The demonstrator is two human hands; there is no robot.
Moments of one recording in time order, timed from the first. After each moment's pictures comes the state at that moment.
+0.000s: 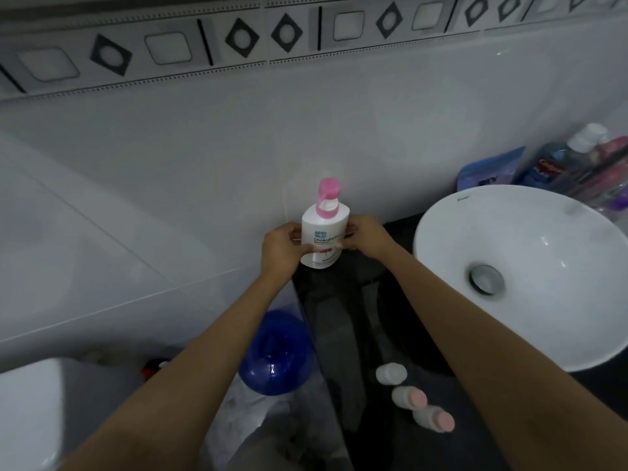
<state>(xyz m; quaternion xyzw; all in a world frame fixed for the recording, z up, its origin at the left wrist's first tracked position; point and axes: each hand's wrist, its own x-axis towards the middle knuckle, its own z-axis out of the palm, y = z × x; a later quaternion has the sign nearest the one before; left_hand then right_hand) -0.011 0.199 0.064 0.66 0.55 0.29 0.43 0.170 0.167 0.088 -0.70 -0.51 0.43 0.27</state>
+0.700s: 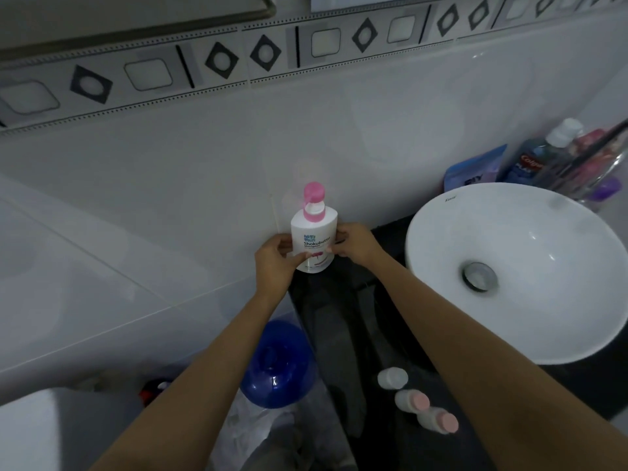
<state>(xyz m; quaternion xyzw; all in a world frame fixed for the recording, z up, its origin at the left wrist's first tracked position) -0.013 0.196 0.054 0.65 0.53 0.34 0.42 0.162 0.167 0.082 -0.72 -0.47 0.42 0.29</state>
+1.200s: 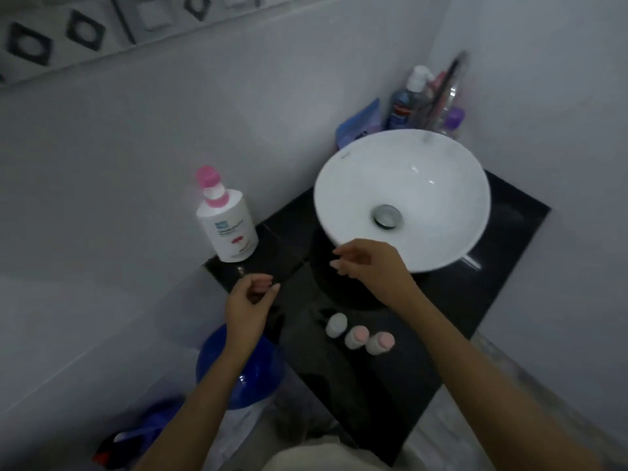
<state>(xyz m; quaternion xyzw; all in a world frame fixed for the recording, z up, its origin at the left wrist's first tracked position) -0.015 0.085 0.046 0.67 0.43 0.27 0.54 0.164 -0.040 0.146 -0.80 -0.33 0.30 0.40</state>
